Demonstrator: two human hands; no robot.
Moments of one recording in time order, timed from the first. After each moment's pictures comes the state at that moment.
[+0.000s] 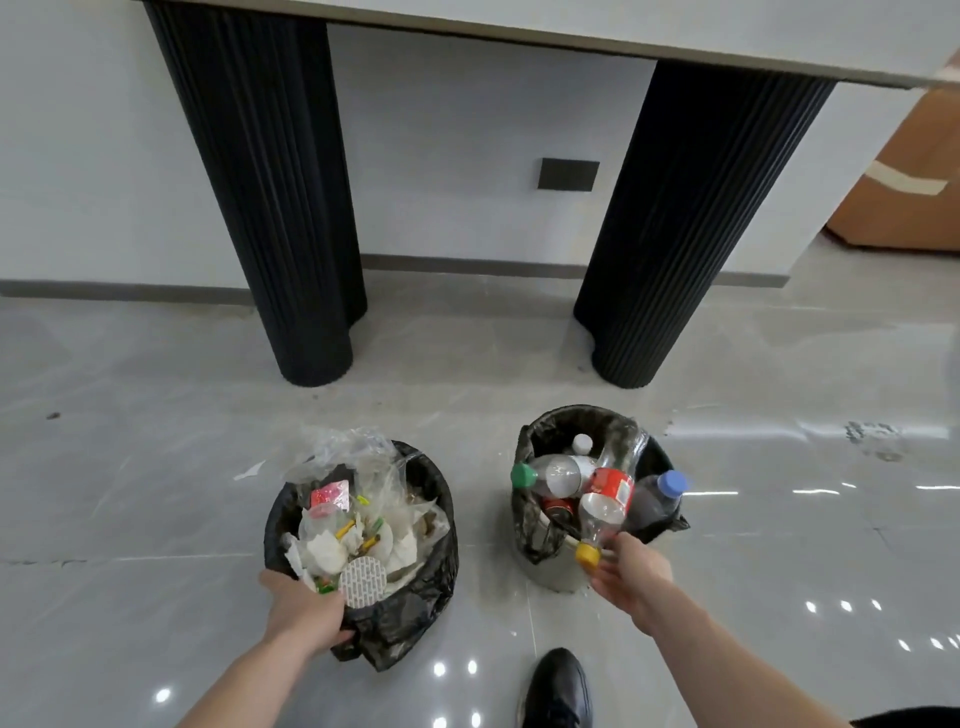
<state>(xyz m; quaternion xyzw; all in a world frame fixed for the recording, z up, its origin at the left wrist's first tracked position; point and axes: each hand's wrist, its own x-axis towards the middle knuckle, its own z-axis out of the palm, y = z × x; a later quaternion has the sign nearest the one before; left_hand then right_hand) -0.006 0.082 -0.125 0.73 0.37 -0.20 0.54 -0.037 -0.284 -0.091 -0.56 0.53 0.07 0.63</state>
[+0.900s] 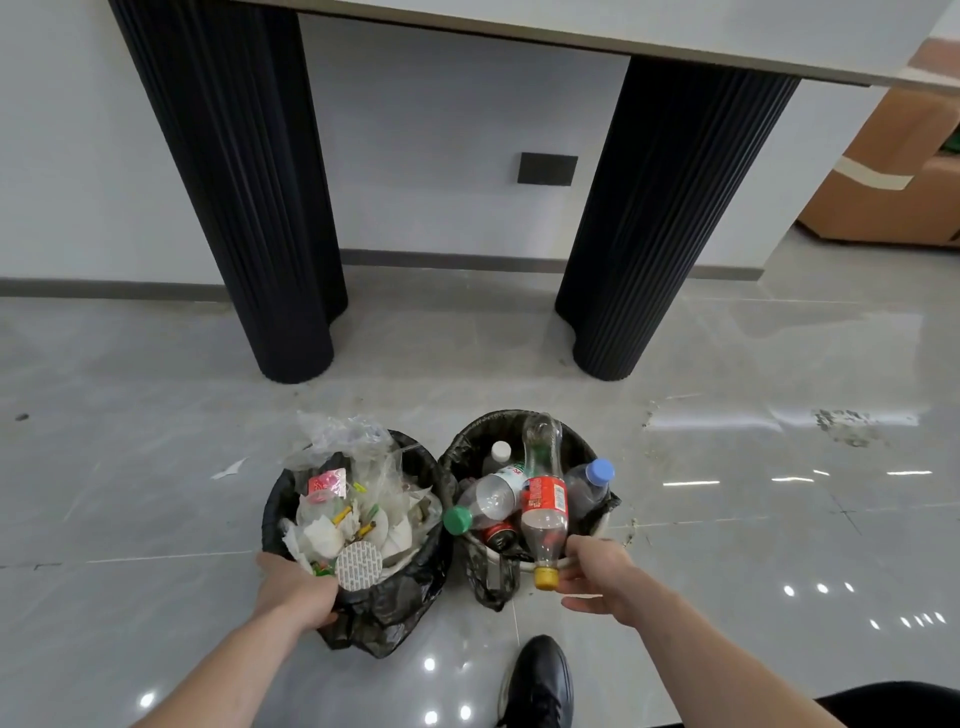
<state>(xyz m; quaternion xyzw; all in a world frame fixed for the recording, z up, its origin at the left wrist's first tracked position) 0.010 0.078 -0.136 0.80 0.35 -0.20 0.44 -0.047 -0.277 -0.078 -0.67 0.45 0.22 0.55</state>
